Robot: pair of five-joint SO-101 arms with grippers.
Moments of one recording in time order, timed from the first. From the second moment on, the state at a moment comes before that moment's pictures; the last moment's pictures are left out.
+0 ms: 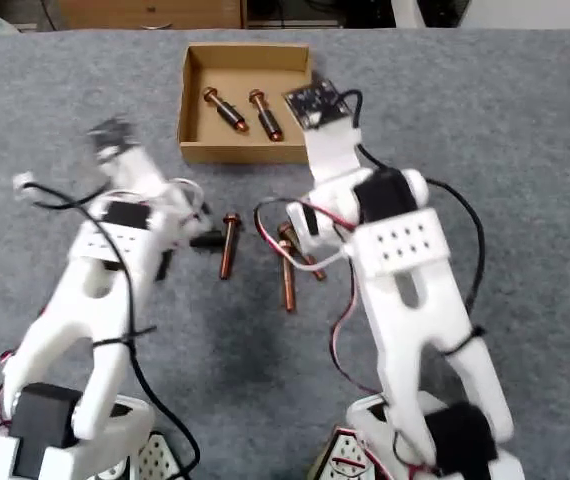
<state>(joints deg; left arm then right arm) 8.4 -16.7 36.8 46.8 23.7 -20.0 -22.2 18.7 81.2 -2.6</state>
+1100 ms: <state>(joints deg) 18.1 14.5 13.5 53.1 12.8 -5.7 -34.5 27.5 87.5 0.8</state>
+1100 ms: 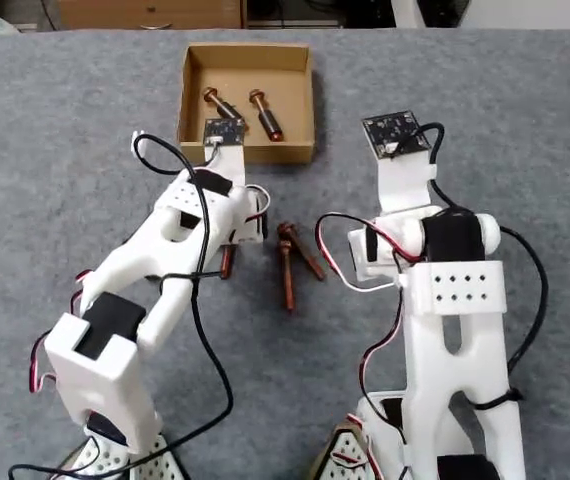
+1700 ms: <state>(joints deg) 15.3 15.9 9.7 53.2 6.5 -5.7 -34.5 27.7 87.5 0.8</state>
